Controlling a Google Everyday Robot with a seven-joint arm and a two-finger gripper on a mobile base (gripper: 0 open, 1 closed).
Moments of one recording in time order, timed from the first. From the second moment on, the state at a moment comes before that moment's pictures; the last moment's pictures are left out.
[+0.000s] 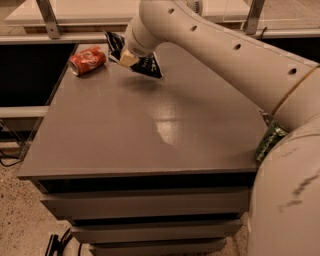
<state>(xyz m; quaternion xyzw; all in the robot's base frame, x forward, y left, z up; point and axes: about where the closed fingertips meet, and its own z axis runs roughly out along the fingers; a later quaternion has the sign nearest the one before) 0.761 0.092 0.918 -0.63 0.64 -0.04 0.44</state>
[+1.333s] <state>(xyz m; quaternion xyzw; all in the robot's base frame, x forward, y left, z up) 0.790 0.128 0.920 -0.64 0.61 -0.04 0.46</state>
